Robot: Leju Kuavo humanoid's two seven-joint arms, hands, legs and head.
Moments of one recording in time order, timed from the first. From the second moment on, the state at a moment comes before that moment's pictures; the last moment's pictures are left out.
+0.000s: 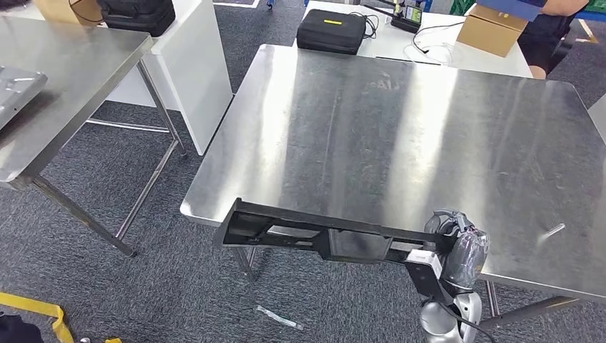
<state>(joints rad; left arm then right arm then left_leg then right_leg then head) -0.10 -0.18 1.15 -0.21 -0.78 0.24 -0.28 -0.02 0.09 -0.08 -1.38 0.66 -0.69 -0.57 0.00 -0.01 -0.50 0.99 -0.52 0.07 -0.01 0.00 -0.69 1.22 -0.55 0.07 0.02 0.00</state>
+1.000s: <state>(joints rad) -0.10 -0.19 1.14 -0.21 -0.78 0.22 -0.30 -0.10 0.08 -0.08 -1.35 0.61 -0.69 -0.62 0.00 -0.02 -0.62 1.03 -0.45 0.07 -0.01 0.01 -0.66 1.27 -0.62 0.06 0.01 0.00</state>
